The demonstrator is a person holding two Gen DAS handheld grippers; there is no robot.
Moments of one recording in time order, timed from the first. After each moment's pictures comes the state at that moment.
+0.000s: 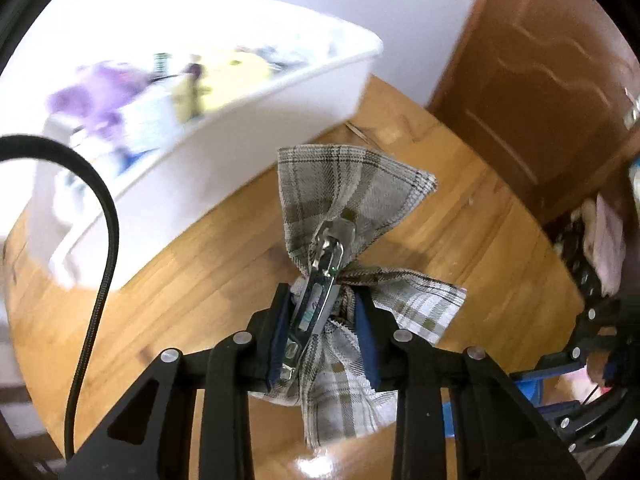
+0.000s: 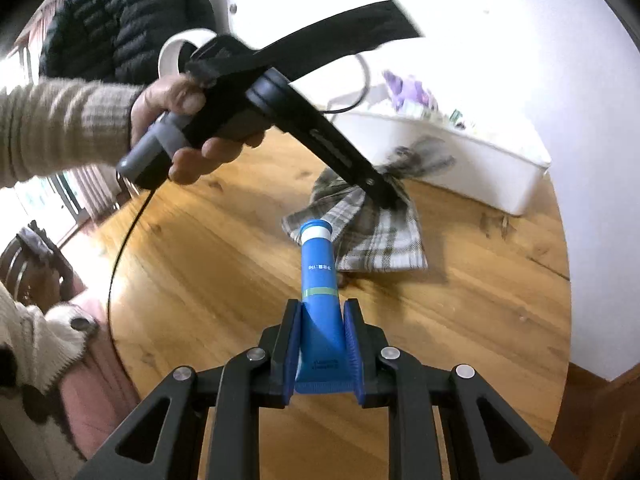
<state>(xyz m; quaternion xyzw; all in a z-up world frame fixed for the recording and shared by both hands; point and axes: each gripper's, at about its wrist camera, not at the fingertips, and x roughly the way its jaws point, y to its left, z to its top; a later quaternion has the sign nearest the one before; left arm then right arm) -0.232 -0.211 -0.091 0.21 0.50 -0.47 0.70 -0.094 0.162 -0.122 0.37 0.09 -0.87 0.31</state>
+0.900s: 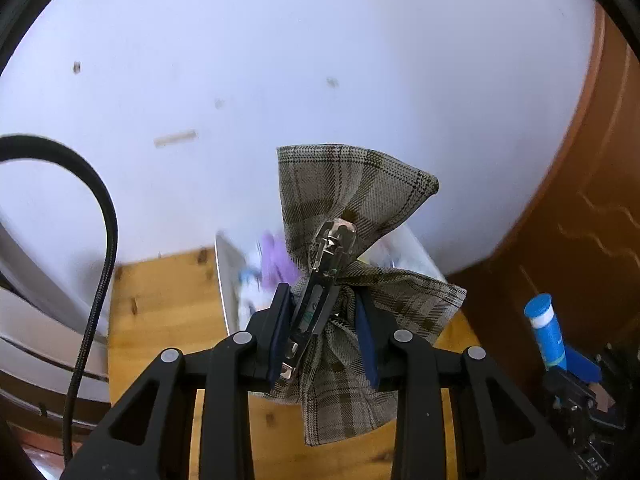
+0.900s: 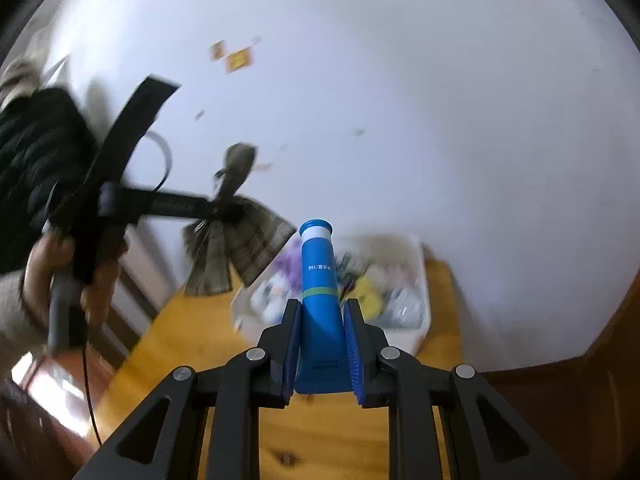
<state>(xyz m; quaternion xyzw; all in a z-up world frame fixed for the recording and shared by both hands) -0.130 -0.166 0.104 0.06 0.40 -0.33 0.85 -0.221 0.193 0.043 0.28 -0.04 -0.95 0.13</state>
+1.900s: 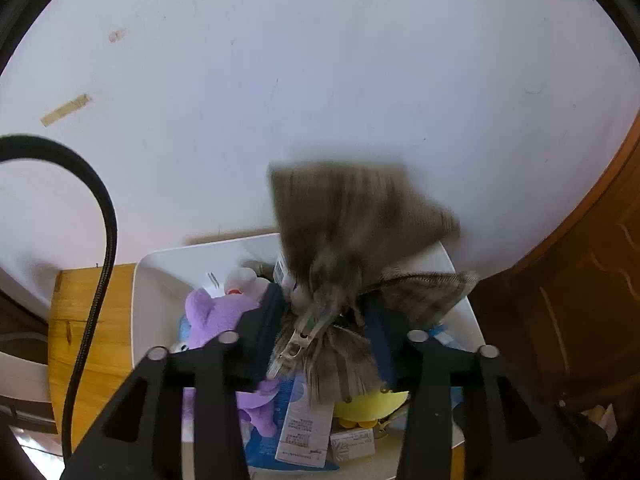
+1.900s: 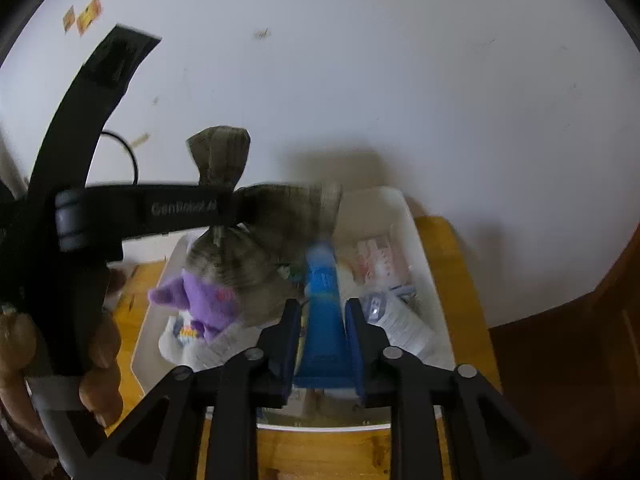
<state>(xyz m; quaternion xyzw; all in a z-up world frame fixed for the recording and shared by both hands) 0.017 -0.293 -0.015 0.04 0.46 -0.30 0.83 -0.415 0.194 -0.072 0.40 -0.10 -0.91 0.07</state>
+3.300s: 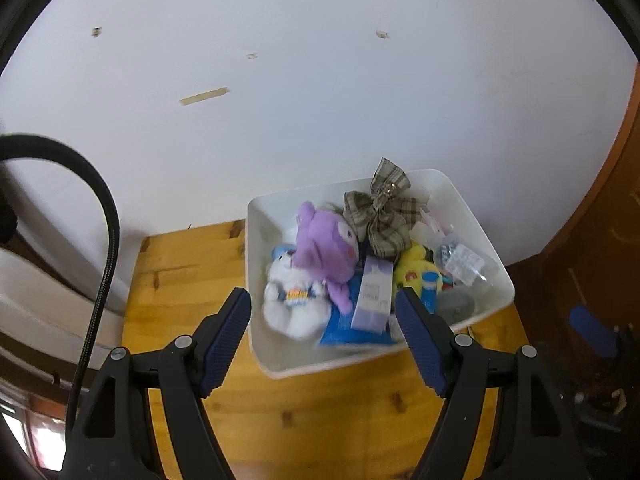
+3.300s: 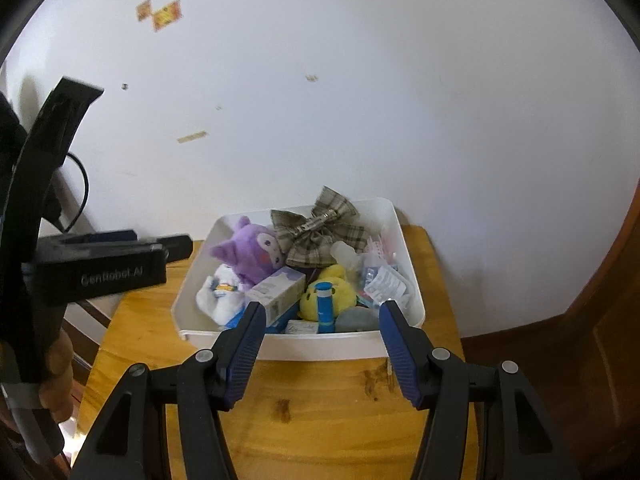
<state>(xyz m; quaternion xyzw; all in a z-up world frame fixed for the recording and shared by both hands) -0.117 -0.188 0.047 0.07 0.42 -0.23 0.88 -0.293 0.165 -0.007 0.35 -0.05 -0.93 0.05</state>
